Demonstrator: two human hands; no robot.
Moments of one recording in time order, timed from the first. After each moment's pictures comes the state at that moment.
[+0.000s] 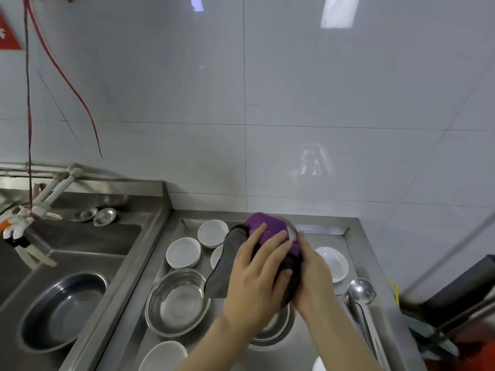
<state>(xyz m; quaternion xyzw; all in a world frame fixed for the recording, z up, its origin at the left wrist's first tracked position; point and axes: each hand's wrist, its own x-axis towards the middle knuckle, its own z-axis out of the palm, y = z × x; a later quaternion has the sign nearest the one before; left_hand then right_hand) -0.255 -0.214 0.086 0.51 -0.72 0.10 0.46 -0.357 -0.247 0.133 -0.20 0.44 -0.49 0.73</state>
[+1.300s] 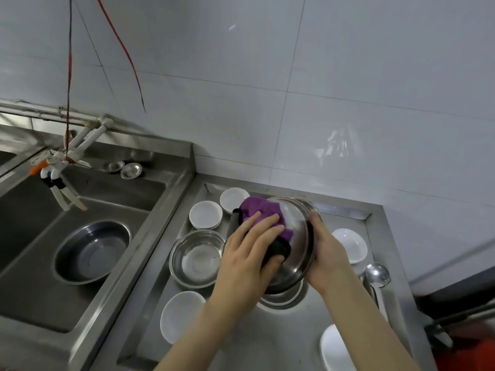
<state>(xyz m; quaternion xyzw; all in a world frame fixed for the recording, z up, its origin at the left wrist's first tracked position) -0.197 -0.156 0.071 0.60 -0.67 0.02 0.44 -0.328 -0.239 0.117 -0.20 0.43 -0.38 0.79</state>
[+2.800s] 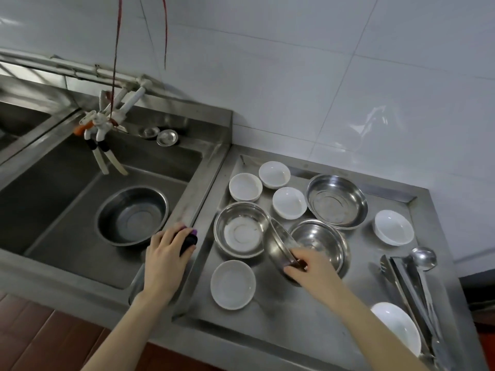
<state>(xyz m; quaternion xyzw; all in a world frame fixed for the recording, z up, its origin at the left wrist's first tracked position) 0.023 -0.038 -0.047 0.83 -0.50 -0.01 0.24 -0.262 -0.167 0.017 -0.79 0.46 -0.08 0.40</state>
